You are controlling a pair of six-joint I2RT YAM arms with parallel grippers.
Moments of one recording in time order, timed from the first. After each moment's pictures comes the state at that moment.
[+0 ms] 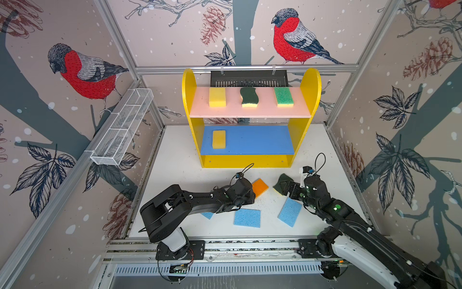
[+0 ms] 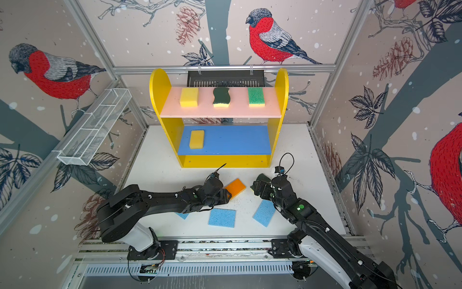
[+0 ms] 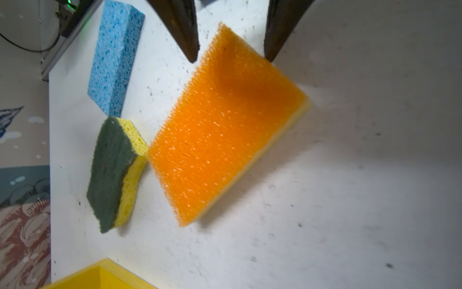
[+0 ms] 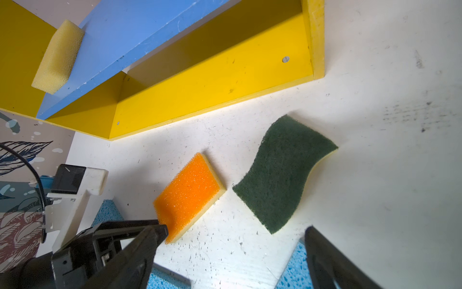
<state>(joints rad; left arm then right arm) -0.97 1.60 0.71 0.06 0.04 -0.96 0.61 0.72 0.43 -0.35 0.05 0.68</state>
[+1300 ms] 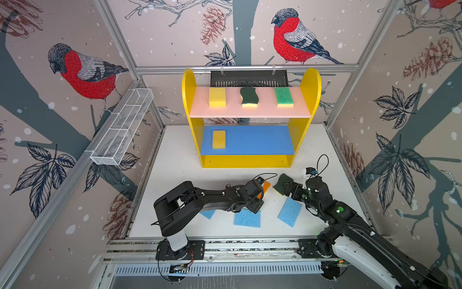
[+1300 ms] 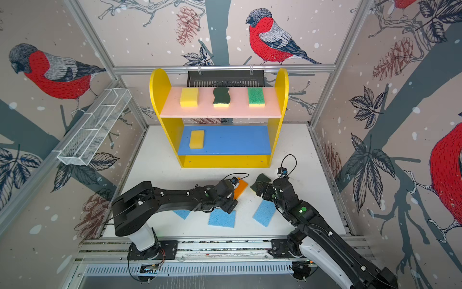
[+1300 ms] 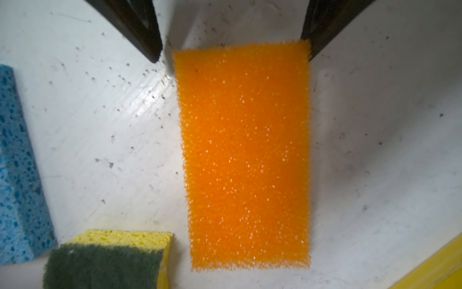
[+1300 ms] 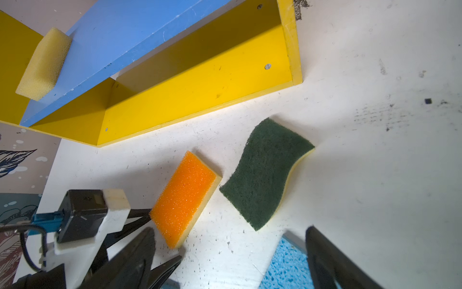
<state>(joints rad) -1.05 1.73 0.87 -0.13 -0.12 -0.26 0.61 0.67 0.43 -0.41 0.11 0.68</state>
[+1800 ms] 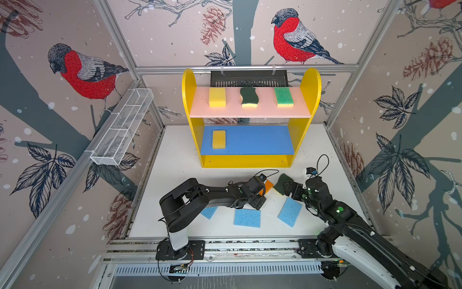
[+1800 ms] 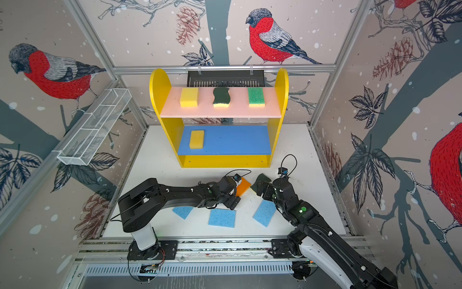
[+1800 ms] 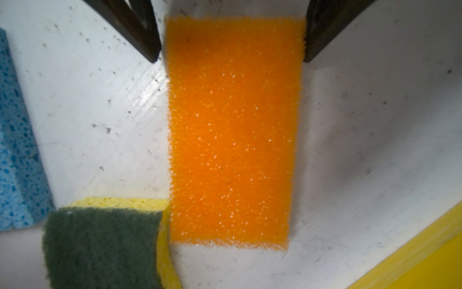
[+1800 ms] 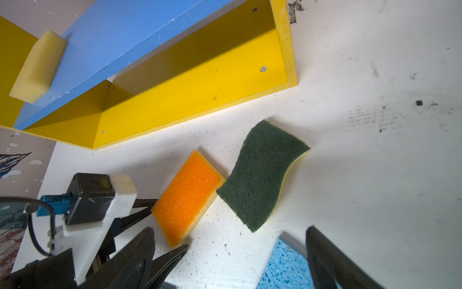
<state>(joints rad) -1.00 1.77 0.92 -0.13 -0.10 -0.23 0.61 0.67 0.43 -0.41 0.12 0.68</state>
